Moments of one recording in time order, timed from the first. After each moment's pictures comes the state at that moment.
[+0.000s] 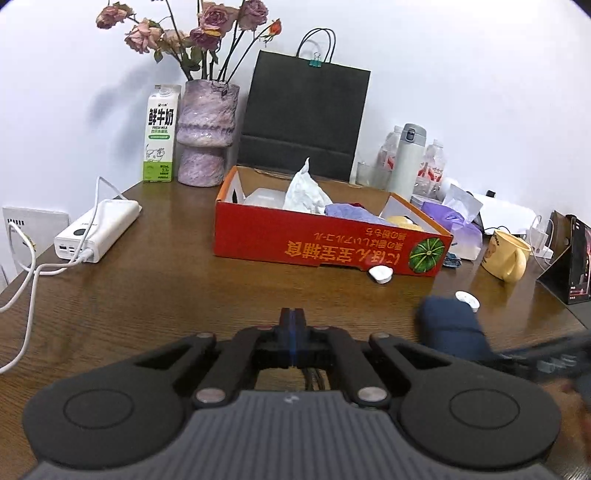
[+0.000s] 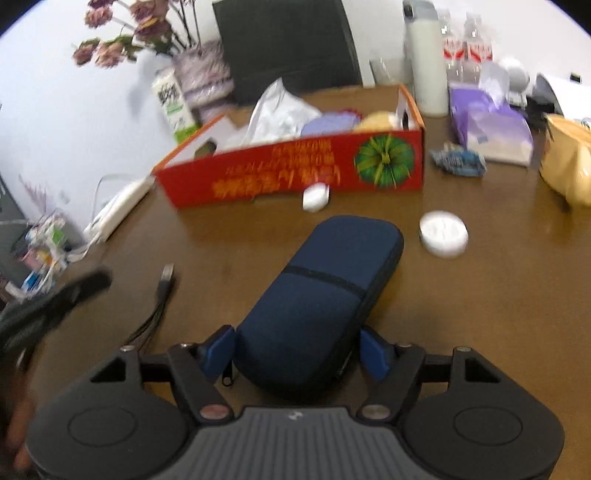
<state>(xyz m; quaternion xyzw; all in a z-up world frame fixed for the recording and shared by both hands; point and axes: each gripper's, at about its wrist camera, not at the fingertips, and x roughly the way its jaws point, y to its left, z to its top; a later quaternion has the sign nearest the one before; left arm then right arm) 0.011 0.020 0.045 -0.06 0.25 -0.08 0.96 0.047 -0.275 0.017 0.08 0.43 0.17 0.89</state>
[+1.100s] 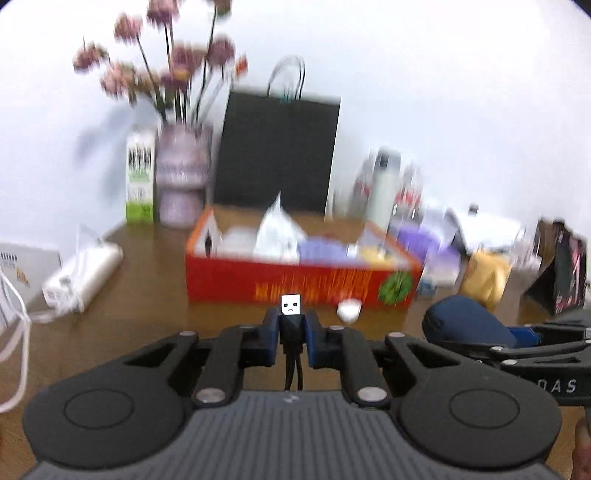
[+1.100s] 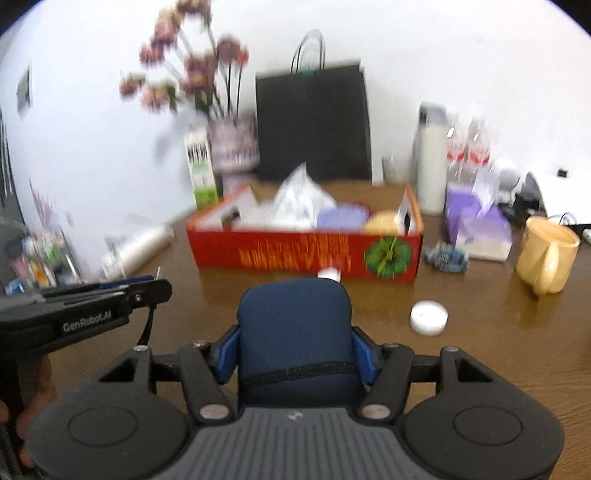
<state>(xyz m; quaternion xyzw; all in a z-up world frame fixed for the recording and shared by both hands) -0.002 -0.009 0.089 -0.04 0.19 -0.09 0.98 -0.005 -0.251 0.070 0.03 0.25 0.16 0.95</state>
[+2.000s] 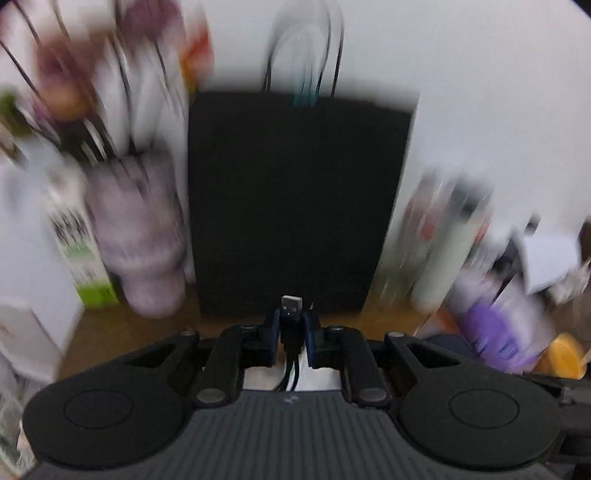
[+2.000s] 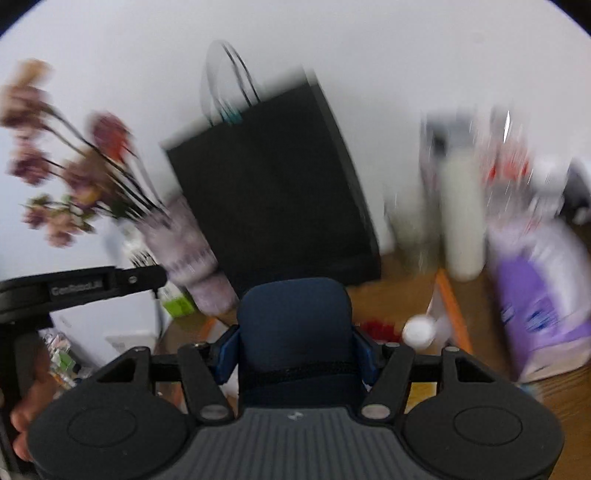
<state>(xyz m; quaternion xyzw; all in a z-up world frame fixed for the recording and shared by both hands) 0.353 -0.018 0.180 0.01 0.35 -0.10 0.93 0.318 -0.249 0.112 0.18 0.35 0.13 0.91</state>
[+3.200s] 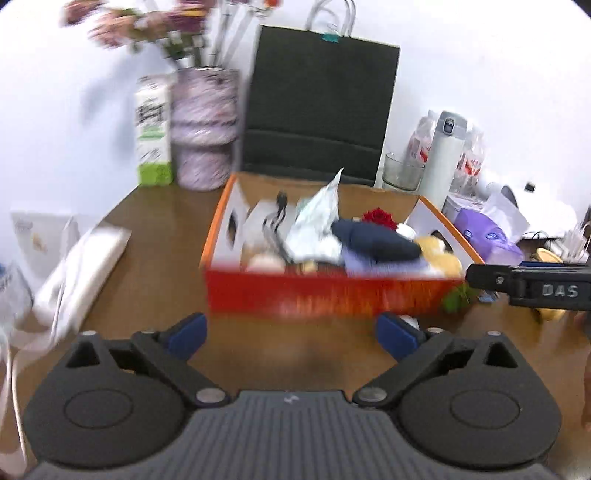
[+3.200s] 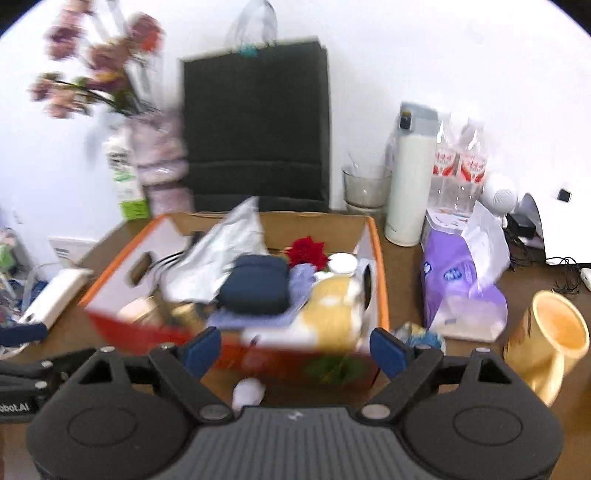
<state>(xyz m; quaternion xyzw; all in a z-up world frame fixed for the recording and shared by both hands) 0.097 -0.006 0.087 -0.05 0.31 -0.03 0.95 0.146 -0.258 0.090 0.00 0.30 0.11 0.95</state>
